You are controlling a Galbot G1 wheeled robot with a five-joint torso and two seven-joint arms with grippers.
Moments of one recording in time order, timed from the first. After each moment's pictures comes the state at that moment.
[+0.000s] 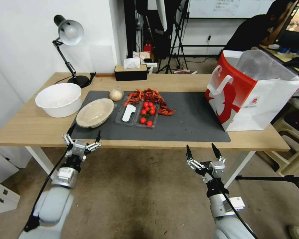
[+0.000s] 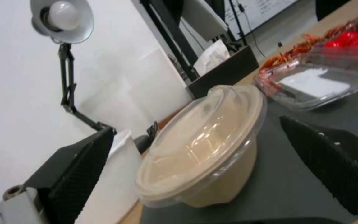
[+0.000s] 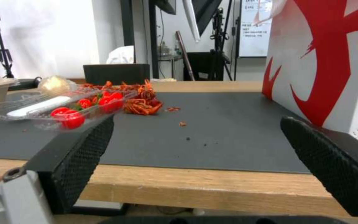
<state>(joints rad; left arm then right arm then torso) 1.38 -1.19 -0.63 -1.86 0.12 -0.22 0.07 -1.62 1.19 0.31 2.06 0.19 0.29 0.25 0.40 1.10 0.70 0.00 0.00</state>
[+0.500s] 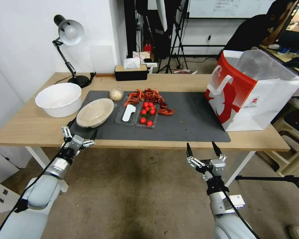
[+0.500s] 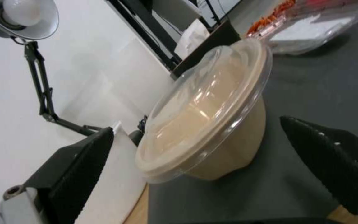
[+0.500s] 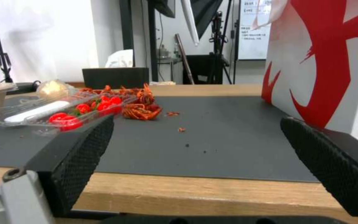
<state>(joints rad) 1.32 -1.07 -0.64 -1.74 0.14 -0.26 0.16 -1.61 1.19 0.31 2.06 0.19 0.28 0.25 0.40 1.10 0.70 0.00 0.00</state>
